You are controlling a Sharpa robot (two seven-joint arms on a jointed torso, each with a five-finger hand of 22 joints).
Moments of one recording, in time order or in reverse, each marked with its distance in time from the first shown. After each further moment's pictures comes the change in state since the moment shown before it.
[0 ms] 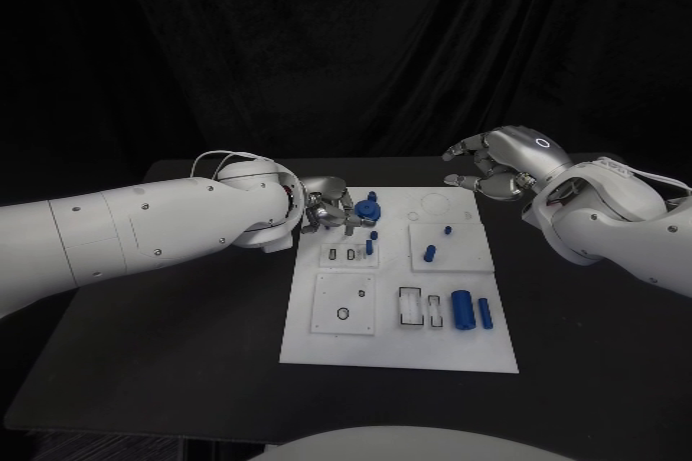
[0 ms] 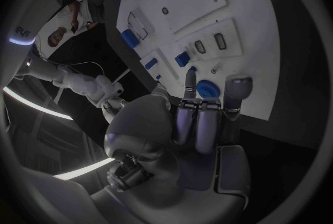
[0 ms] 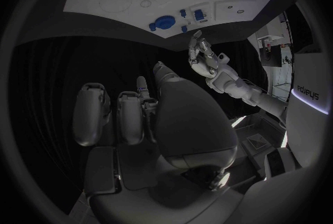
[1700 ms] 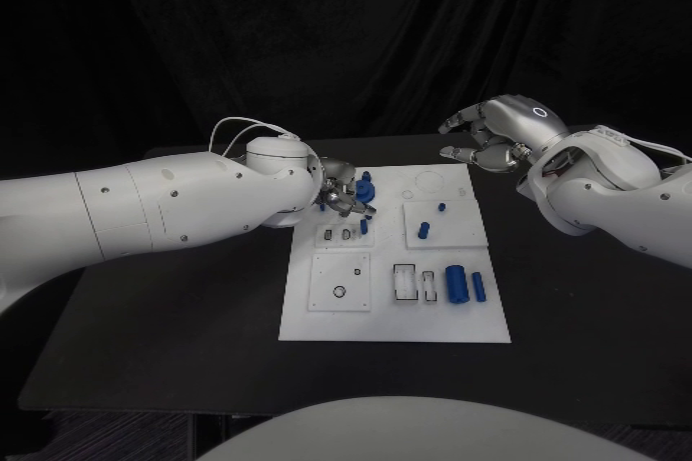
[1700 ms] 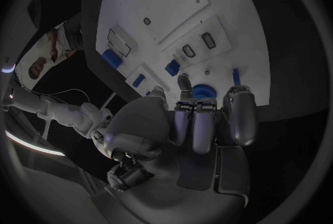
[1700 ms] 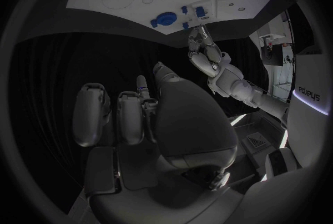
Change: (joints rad) left arm -0.006 0.104 0.000 -0.027 -0.199 0.097 -0.182; left_hand -0.051 0.024 -0.012 -0.015 0.035 -0.021 -0.064 0.185 0.555 0.007 -0.063 0.035 0.000 0.006 -0.061 0.010 0.002 -0.062 0.218 -0.067 0.189 0.372; right arm -0.002 0.014 0.000 -0.021 0.002 0.000 -0.001; right_hand -0.001 0.001 0.000 0.000 0.019 0.018 0.003 0.000 -0.004 0.000 0.000 0.000 0.000 0.000 0.000 0.000 0.000 0.000 0.003 0.004 0.000 -0.001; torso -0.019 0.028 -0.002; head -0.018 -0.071
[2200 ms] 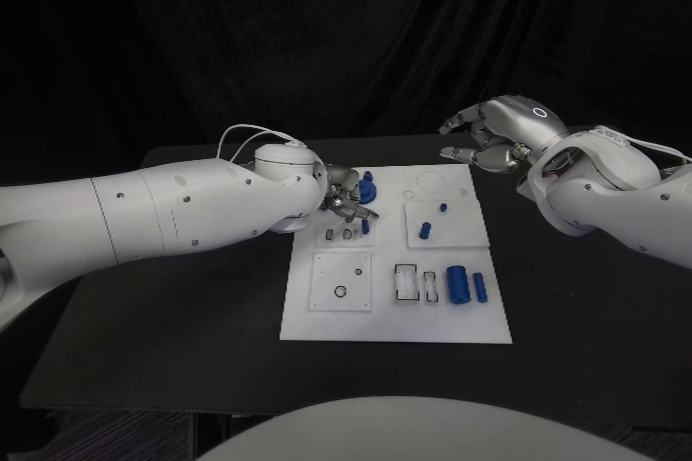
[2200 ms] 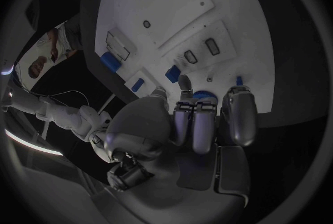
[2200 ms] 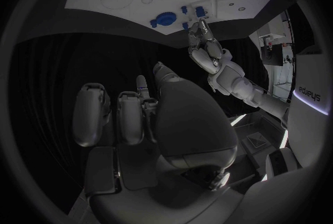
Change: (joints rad) left arm -0.025 0.023 0.000 -0.026 -0.001 0.000 0.002; left_hand 0.014 0.014 0.015 -0.015 0.000 0.000 0.000 -0.041 0.004 0.000 0.000 0.000 0.000 0.000 0.000 0.000 0.000 0.000 0.007 0.000 0.000 0.014; right arm -0.001 0.004 0.000 -0.002 0.000 0.003 -0.004; right_hand 0.000 0.000 0.000 0.000 0.000 0.004 0.004 0.000 0.000 -0.004 0.004 0.000 0.000 0.000 0.000 0.000 0.000 0.000 0.000 0.000 0.000 0.001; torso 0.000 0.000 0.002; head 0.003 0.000
